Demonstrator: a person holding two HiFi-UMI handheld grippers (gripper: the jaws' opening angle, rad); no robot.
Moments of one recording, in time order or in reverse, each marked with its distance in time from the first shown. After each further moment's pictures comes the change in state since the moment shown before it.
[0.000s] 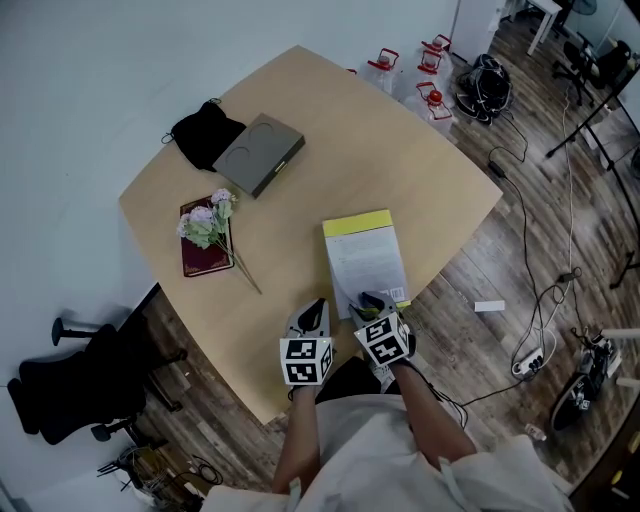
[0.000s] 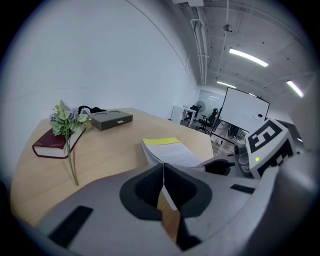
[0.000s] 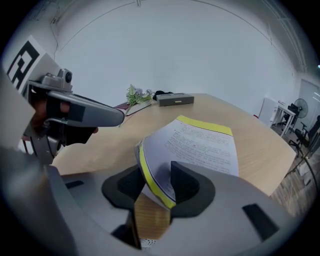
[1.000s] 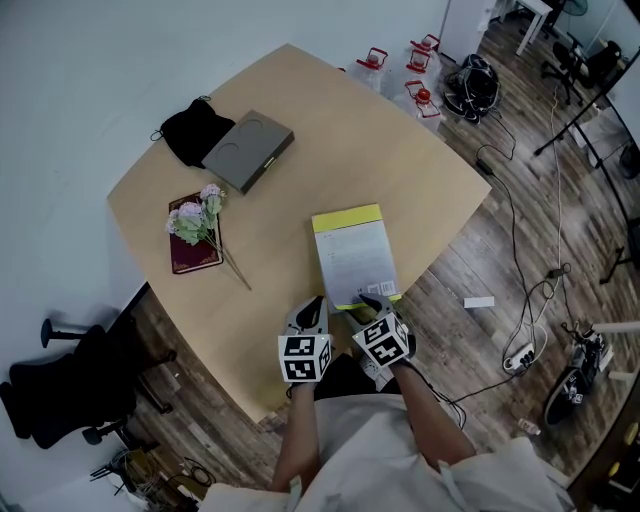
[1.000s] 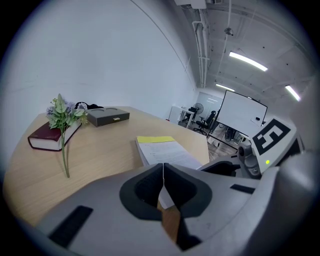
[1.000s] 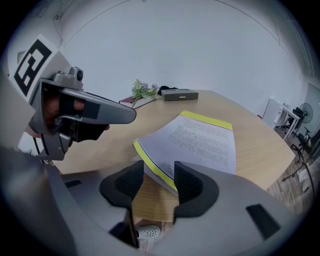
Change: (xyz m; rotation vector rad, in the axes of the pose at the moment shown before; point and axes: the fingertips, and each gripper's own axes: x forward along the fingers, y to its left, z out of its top) left arm 0.003 -0.016 -0.011 -0.026 -0.009 -0.035; right arm -0.017 0.009 -0.022 -0.044 0.055 0.030
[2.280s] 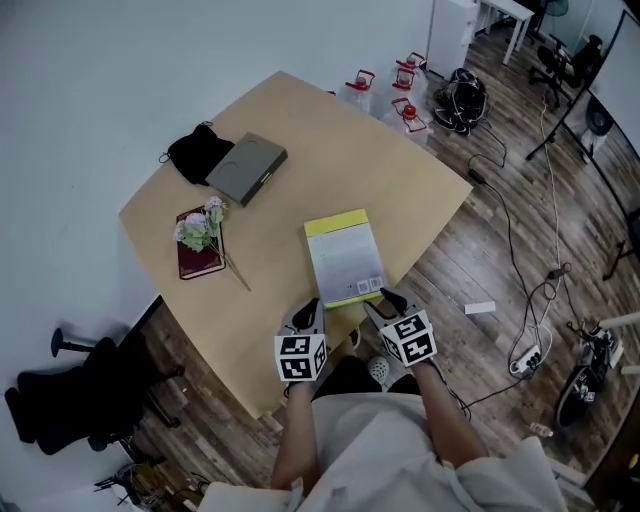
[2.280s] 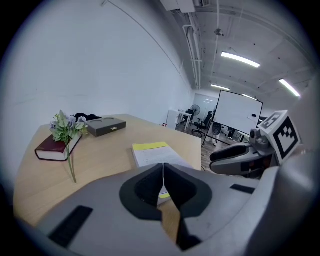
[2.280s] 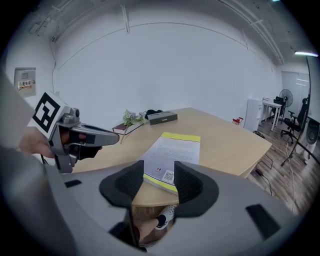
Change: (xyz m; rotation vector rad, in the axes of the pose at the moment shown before) left arm -0.038 -0.034 0.011 0.066 -0.046 0.007; right arm -0.107 -0.035 0.006 0.165 -0.243 -0.082
